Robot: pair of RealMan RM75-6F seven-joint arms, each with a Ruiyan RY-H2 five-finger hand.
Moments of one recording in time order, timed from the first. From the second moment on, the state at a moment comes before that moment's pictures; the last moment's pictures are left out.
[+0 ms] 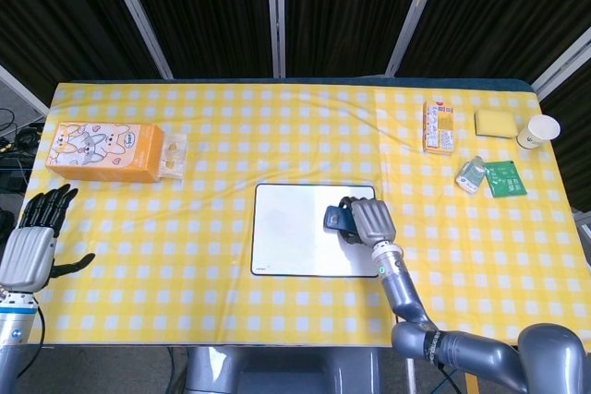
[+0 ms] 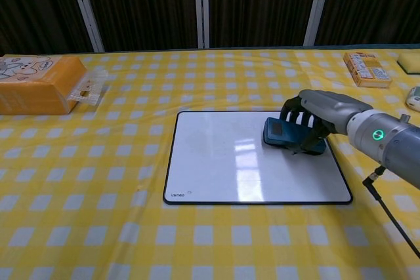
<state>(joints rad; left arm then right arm) -0.17 -1.21 -0.08 -1.60 1.45 1.43 0.01 0.69 -1.77 0.23 -1.31 -0.90 1.02 -0.41</state>
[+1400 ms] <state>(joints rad) -0.17 -1.20 -0.08 -1.61 1.45 1.44 0.01 0.70 -1.80 0.26 -1.30 -0.85 1.01 -0.47</state>
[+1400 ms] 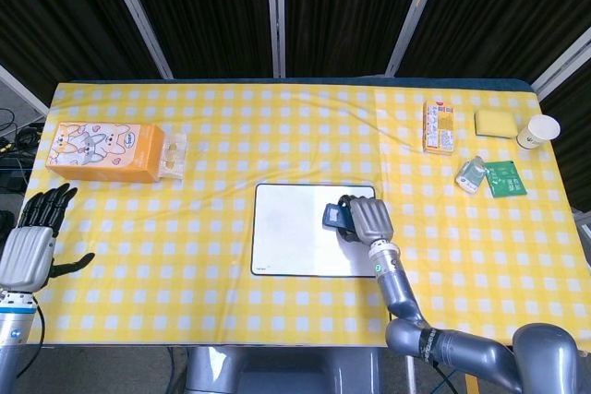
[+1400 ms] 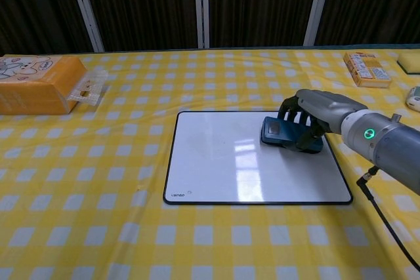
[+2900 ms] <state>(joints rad) -0.17 -1.20 -0.08 -1.62 1.46 1.45 0.01 0.67 -1.72 0.24 -1.38 -0.85 1.04 -0.47</state>
